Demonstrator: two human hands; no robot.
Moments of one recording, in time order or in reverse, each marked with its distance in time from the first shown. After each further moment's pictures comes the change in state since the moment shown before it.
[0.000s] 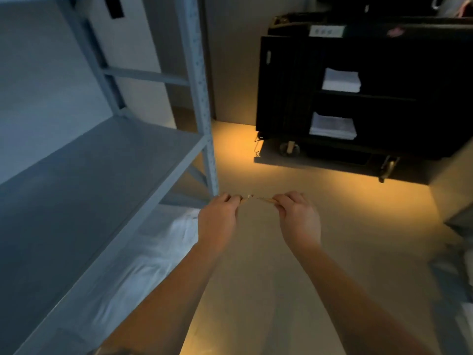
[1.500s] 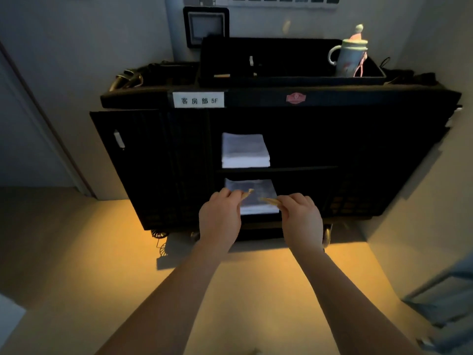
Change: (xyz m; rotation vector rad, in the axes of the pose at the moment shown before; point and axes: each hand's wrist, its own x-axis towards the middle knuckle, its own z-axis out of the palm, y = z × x) left_hand 0.792 0.278 0.408 -0.138 0.047 0.323; right_hand 0.672 0.535 0.018 -0.229 0.325 0.214
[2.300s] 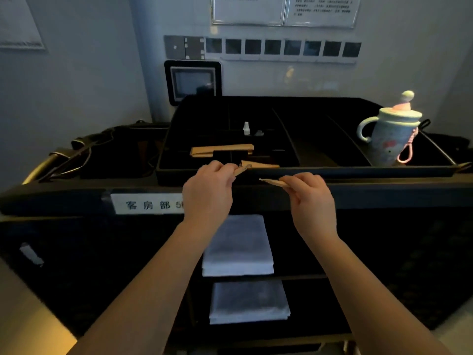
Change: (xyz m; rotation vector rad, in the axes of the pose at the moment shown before) left_hand 0.452 -0.037 0.106 0.022 0.256 0.100; right_hand 0.441 0.116 0.140 0.070 0.248 -0.224
